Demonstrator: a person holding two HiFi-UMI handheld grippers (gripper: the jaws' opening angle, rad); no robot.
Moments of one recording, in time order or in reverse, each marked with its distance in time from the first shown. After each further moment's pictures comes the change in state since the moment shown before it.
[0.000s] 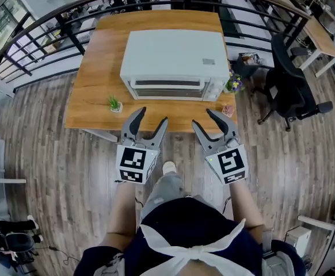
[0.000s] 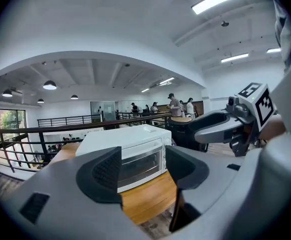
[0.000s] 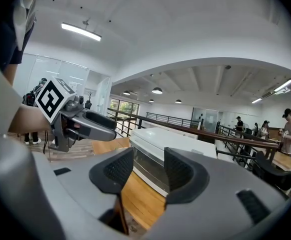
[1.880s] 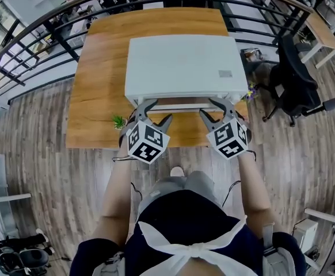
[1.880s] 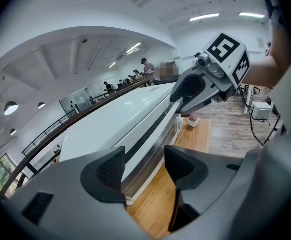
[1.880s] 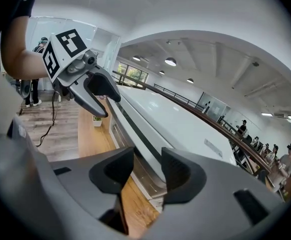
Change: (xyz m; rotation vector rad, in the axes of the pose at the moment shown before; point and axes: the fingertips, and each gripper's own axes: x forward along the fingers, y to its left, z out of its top) left arm 0.122 0.081 -0.073 0.400 0.362 -0.197; right arm 0.146 -0.059 -0.079 -0.231 0.372 0.004
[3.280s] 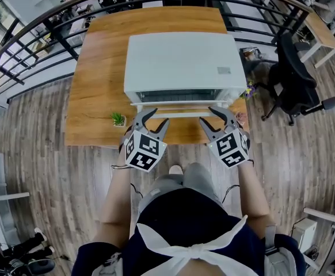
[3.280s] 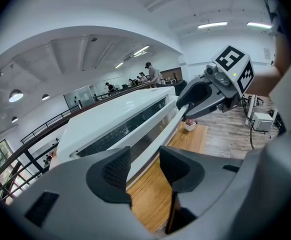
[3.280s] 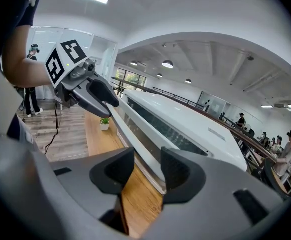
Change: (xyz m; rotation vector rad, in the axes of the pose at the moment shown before) left arm -0.018 -0.023 -0.018 -0.102 -0.037 0.002; right arm -0.020 0.030 -0.015 0.066 -0.051 0.027
